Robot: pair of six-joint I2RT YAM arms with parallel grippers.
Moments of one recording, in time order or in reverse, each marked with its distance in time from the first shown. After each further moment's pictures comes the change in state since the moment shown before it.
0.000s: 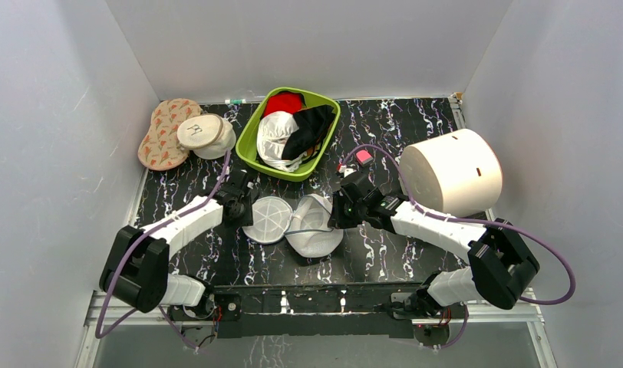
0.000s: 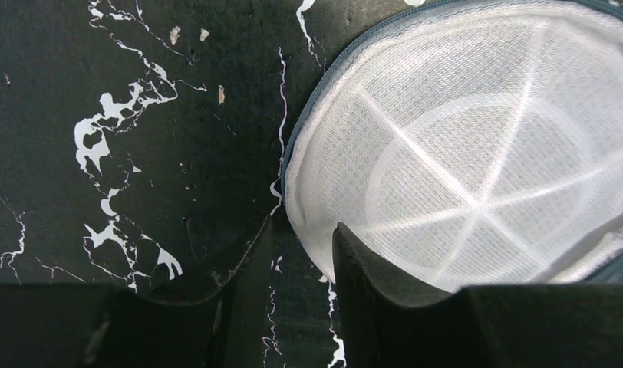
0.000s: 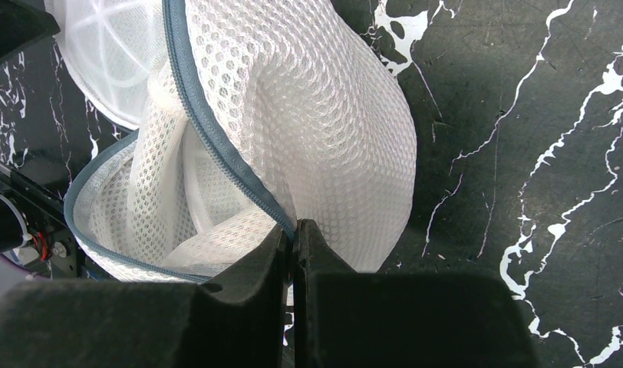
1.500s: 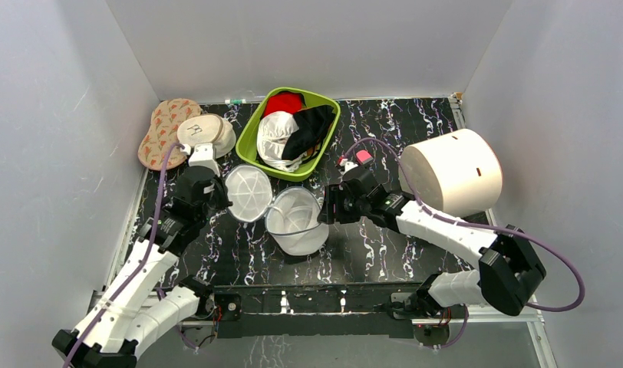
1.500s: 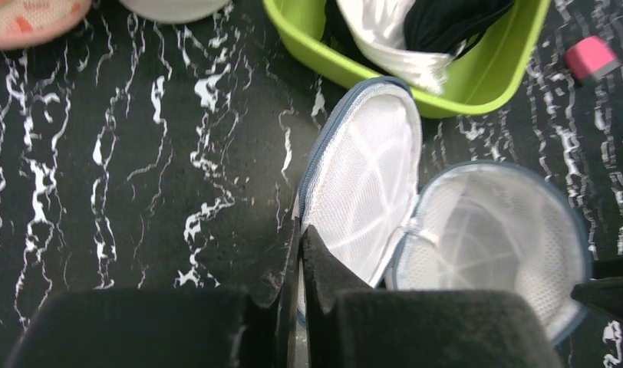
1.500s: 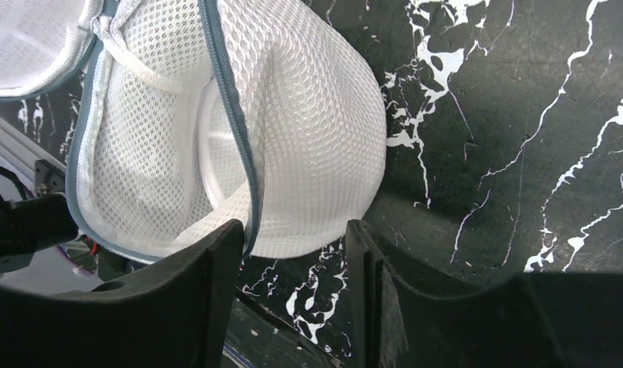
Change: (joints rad) left arm -0.042 -0.532 0.143 -0.089 -0.127 0.108; right arm 0.001 -0.042 0.039 -0.003 -0.026 0.021
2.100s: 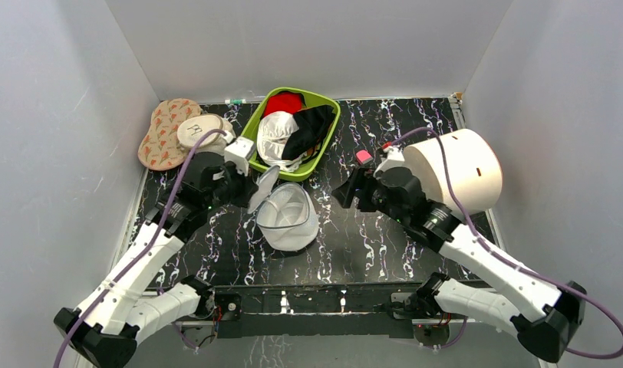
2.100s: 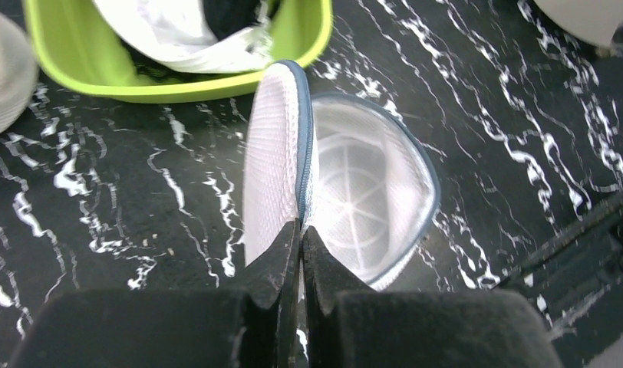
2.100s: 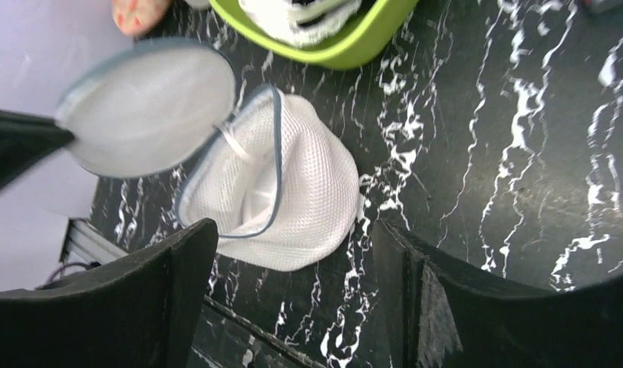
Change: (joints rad) left arm -0.037 0.102 0.135 0.027 0.420 0.280; right arm 0.001 -0.356 0.014 -0.058 0.237 0.068
